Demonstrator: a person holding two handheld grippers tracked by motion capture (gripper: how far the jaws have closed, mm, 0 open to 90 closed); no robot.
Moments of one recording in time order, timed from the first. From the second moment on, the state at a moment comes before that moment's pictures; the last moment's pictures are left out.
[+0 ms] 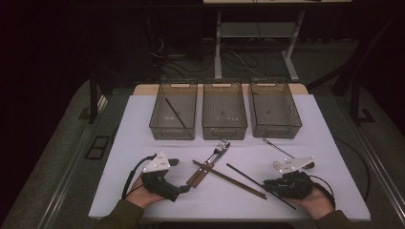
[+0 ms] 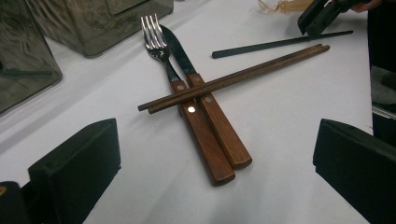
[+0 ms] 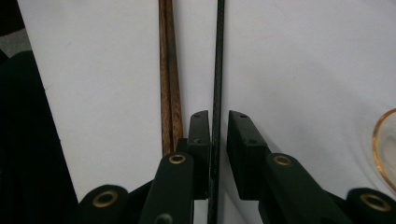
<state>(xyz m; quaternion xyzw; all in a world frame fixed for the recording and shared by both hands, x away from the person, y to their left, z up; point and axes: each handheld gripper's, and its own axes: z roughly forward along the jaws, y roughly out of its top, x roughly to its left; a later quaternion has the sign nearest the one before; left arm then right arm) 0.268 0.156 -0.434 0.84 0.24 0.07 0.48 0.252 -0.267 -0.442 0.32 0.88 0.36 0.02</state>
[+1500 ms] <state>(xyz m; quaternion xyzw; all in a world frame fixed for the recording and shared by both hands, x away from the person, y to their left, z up) 0.268 0.154 -0.435 0.84 0.23 0.07 0.48 0.253 -0.267 -0.436 0.31 0.88 0.35 0.05</state>
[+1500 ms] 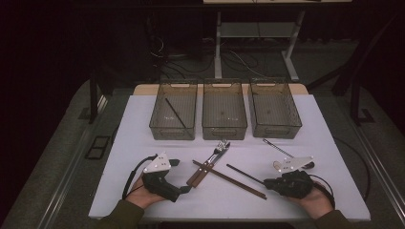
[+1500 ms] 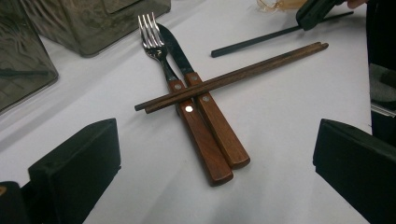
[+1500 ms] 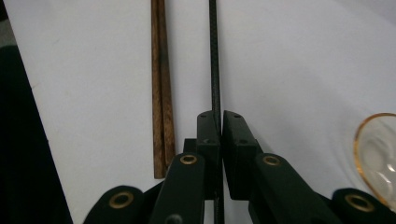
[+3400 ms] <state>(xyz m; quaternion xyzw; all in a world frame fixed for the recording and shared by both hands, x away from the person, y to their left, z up) 0.268 0.153 -0.436 0.84 0.24 0.07 0.48 0.289 -0.264 -0.393 0.32 0.81 0.49 0.05</state>
